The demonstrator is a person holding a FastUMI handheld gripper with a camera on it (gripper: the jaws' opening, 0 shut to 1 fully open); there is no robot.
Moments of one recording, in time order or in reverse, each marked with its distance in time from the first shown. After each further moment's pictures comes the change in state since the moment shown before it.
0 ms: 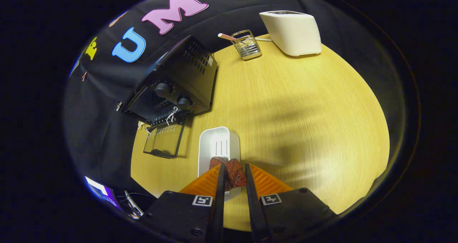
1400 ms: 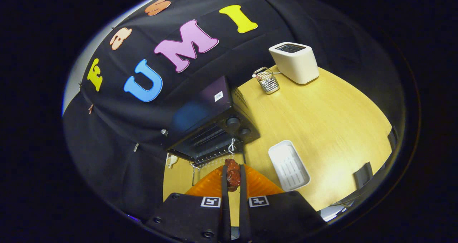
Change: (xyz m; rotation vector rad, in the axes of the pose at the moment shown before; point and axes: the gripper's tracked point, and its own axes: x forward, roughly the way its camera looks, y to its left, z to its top) arm -0.076 0.186 0.025 0.183 -0.345 0.032
